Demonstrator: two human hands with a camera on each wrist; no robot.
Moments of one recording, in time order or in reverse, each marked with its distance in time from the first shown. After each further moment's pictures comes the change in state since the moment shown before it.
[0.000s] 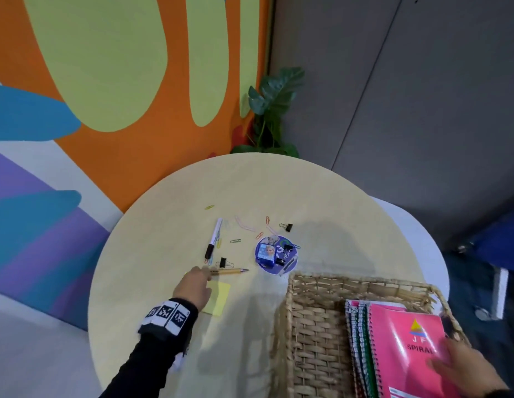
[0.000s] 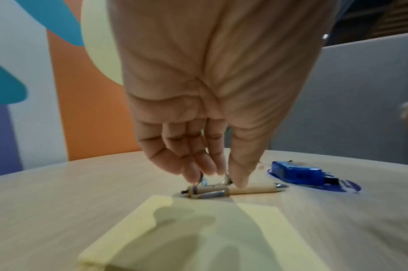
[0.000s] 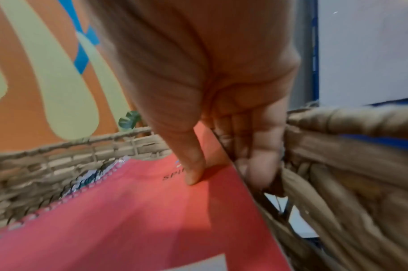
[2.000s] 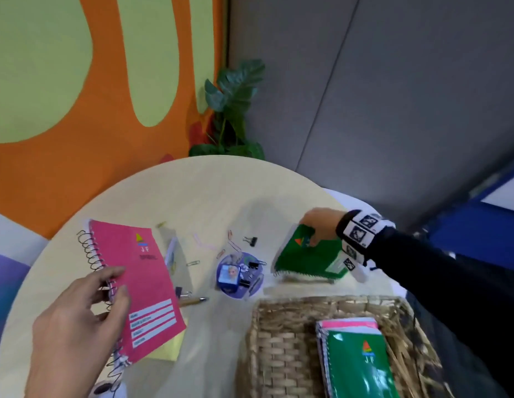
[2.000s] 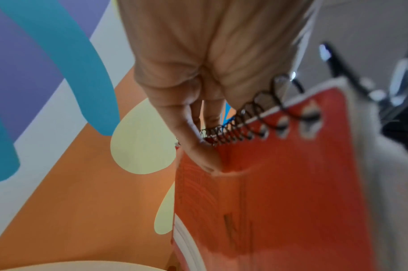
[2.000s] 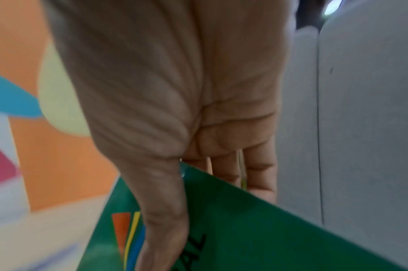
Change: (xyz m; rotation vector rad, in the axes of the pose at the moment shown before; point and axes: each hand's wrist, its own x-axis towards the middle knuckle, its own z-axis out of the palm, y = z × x) left_hand -0.065 0.019 -0.107 -0.464 0.611 0.179; right_hand 0.128 -0.260 -0.144 -0.658 -0.072 -0.630
